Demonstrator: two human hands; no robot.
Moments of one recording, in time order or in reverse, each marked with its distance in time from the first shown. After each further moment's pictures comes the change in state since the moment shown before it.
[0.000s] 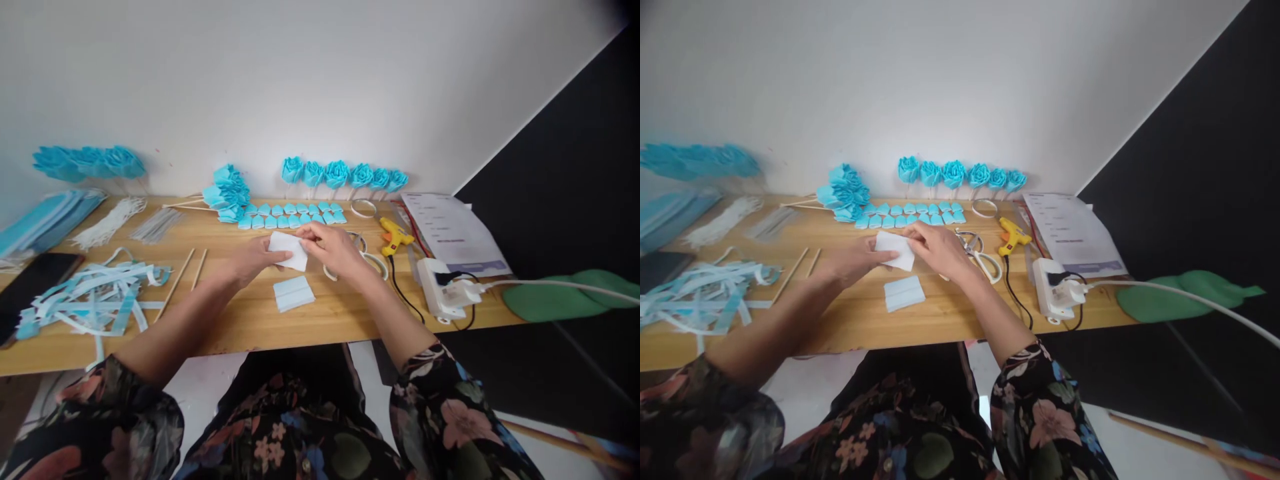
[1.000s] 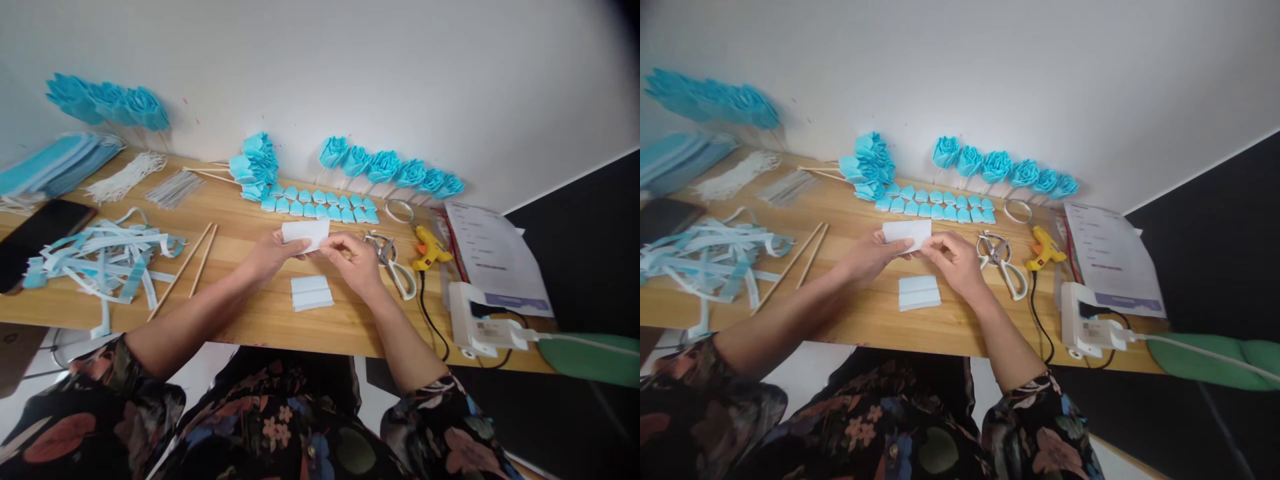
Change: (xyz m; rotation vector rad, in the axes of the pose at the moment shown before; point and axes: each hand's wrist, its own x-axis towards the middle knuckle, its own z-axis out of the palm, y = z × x) left_hand -0.011 -0.012 0.008 -0.212 0.222 0.044; right_hand -0.010 0.013 0.039 0.268 0.140 -0.005
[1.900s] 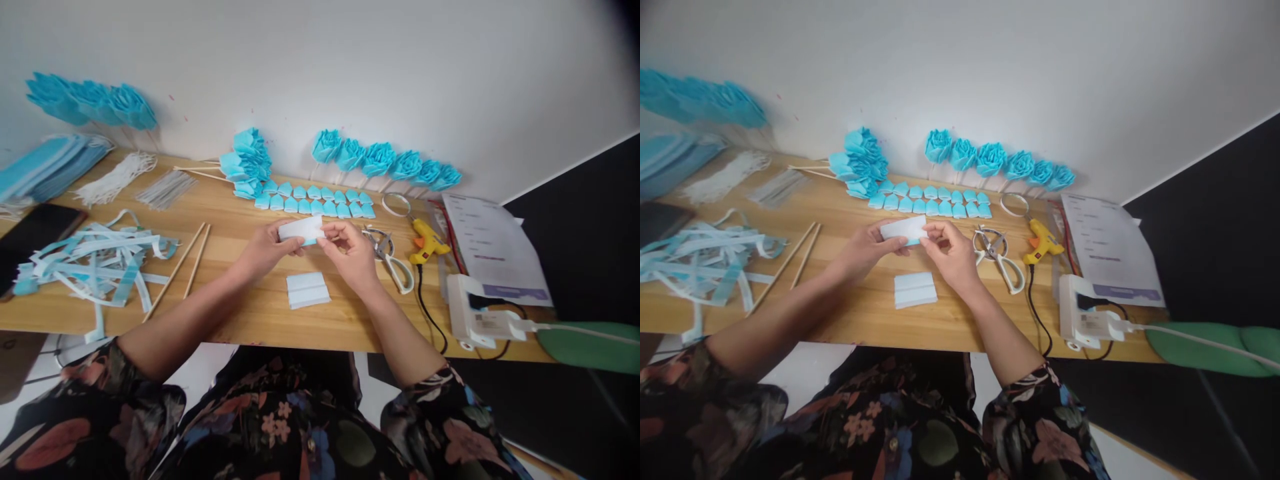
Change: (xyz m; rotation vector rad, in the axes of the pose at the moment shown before) left_hand 0.004 0.000 -0.002 0.169 0.053 0.064; right_hand 0.003 0.000 0.007 0.160 0.128 0.128
